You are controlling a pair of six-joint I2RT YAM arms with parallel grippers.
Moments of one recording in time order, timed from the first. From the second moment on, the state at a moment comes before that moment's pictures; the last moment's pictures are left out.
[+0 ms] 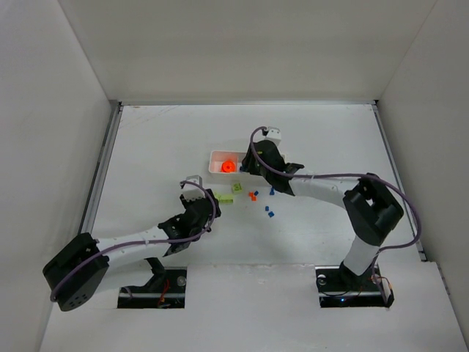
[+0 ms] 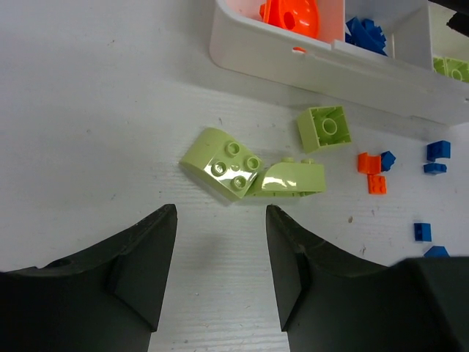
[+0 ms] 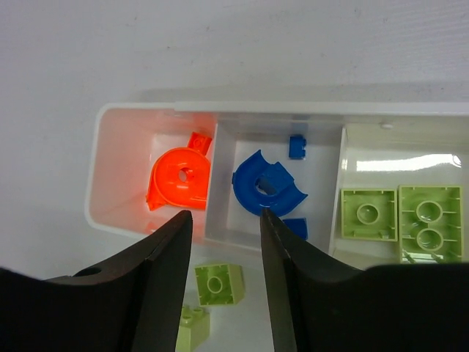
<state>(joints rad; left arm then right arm) -0.89 1.09 0.29 0.22 -0.65 -0.73 0.75 1.75 1.10 0.09 0.36 0.69</state>
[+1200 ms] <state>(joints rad) -0.65 0.79 0.21 0.11 -0.52 -0.79 1.06 1.90 1.03 0.19 0.52 0.67</state>
